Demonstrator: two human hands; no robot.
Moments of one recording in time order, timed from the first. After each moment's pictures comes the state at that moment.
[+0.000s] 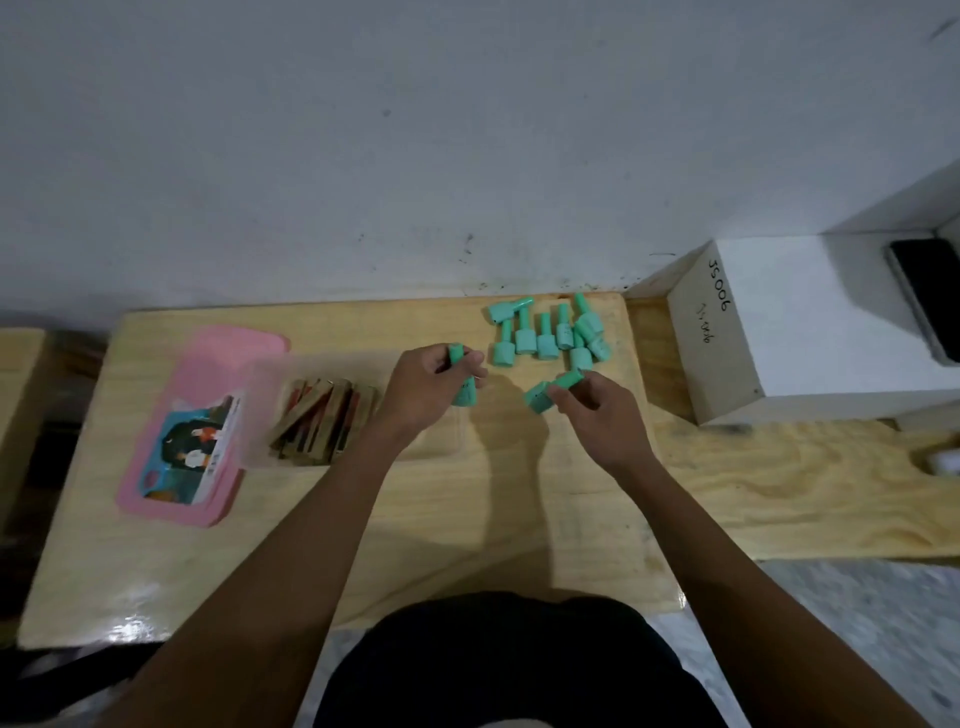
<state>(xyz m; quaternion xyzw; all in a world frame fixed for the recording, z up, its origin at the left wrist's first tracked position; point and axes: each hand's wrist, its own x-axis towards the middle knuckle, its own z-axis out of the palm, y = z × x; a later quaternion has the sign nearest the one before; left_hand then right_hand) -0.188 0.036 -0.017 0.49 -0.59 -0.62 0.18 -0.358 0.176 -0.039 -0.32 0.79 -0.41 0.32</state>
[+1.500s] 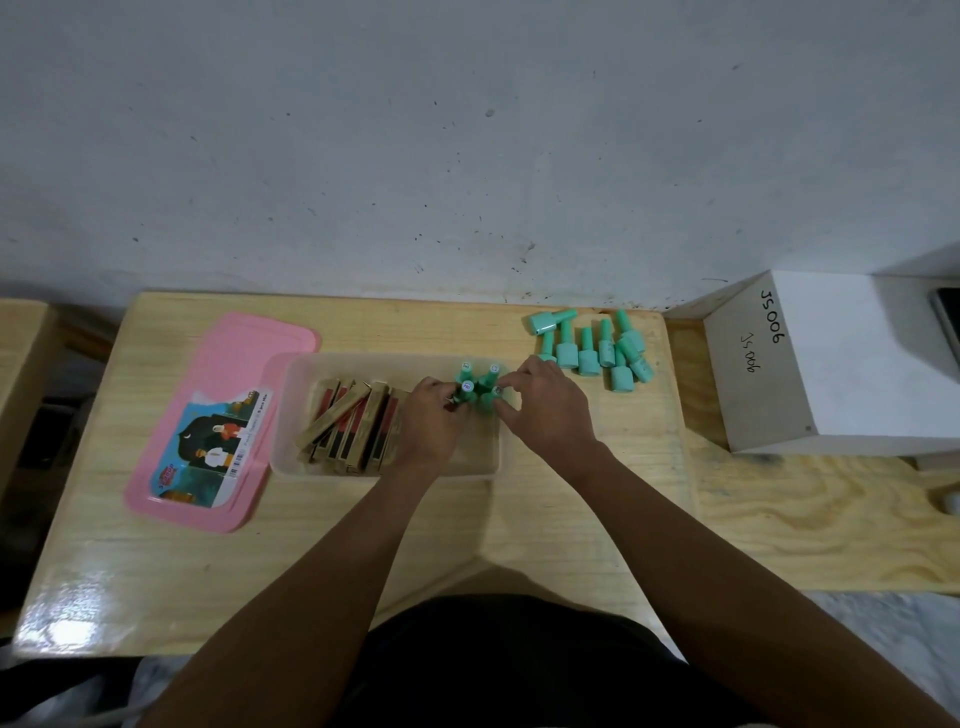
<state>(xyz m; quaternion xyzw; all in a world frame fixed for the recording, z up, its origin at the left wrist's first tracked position) -0.142 0.014 -0.087 0.54 -0.73 -0.39 0.16 -0.282 0.078 -0.052 -0.57 0.80 -0.10 0.15</state>
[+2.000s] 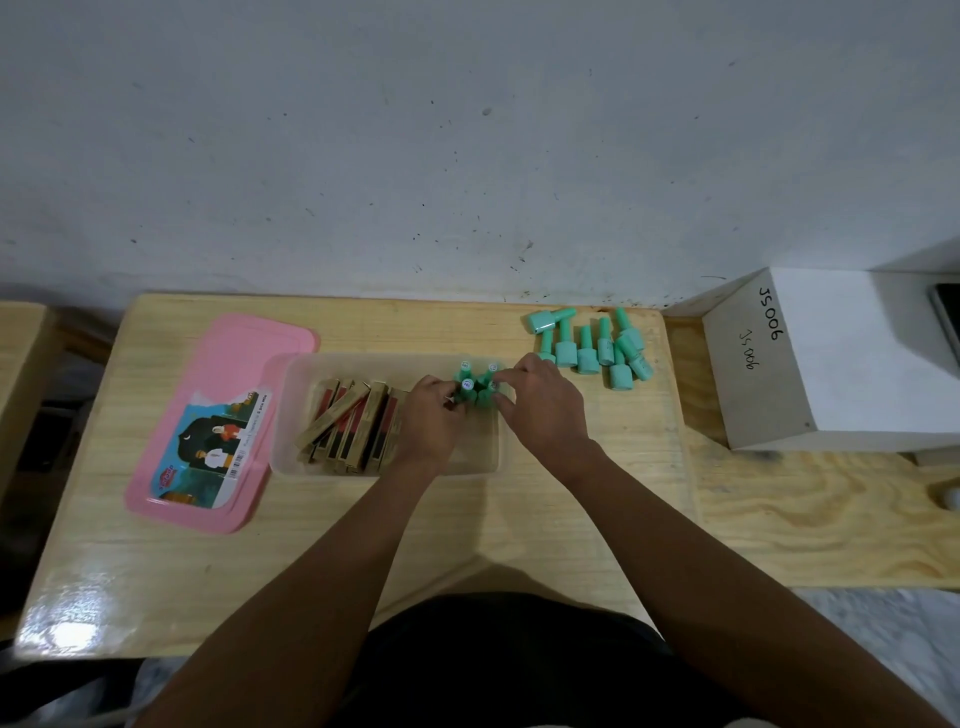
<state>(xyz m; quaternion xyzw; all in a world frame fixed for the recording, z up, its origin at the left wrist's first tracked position) -0.143 0.014 -0.087 0.54 -0.73 -0.39 0.15 -0.278 0.075 -0.056 -0.55 0.81 -0.10 0.15</state>
